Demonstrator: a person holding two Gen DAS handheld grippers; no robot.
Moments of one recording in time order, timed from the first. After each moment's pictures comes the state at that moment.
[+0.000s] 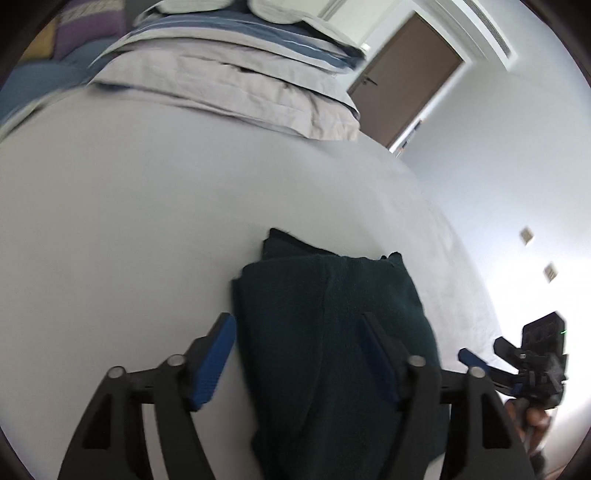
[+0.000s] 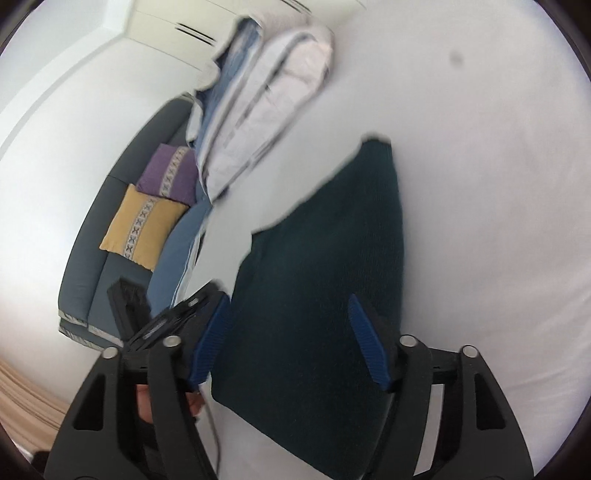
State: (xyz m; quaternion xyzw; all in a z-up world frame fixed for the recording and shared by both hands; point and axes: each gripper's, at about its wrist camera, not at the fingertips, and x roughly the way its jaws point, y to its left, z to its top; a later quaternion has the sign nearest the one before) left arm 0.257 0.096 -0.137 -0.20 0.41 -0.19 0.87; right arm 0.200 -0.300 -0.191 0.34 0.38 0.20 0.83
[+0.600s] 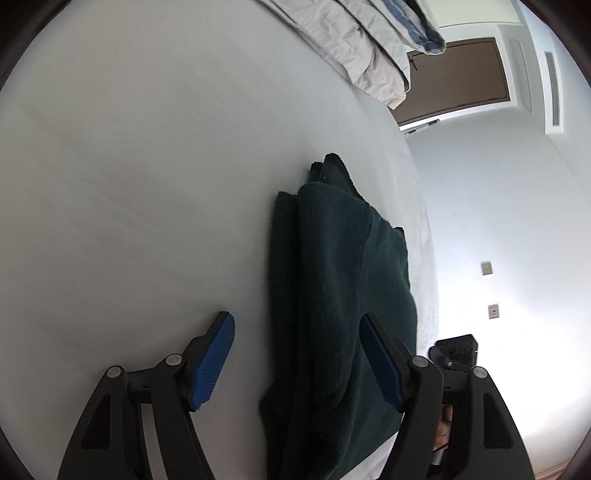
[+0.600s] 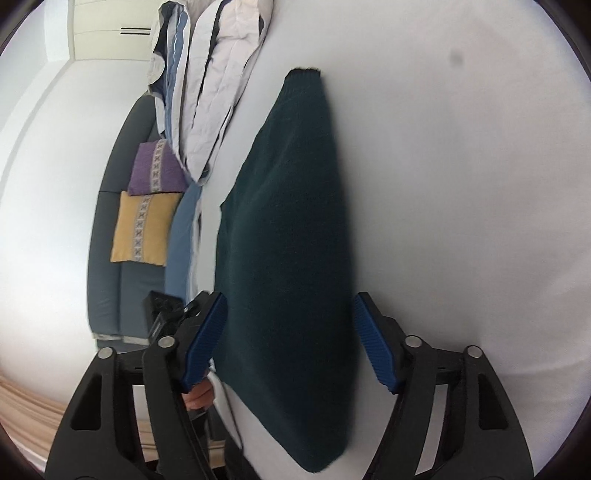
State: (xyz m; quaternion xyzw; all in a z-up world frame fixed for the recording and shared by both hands) left arm 0.280 0.127 -0.209 -0.36 0.52 -0.24 0.73; right arm 0.214 -0.325 -0.277 0.45 0.48 0.23 0.72
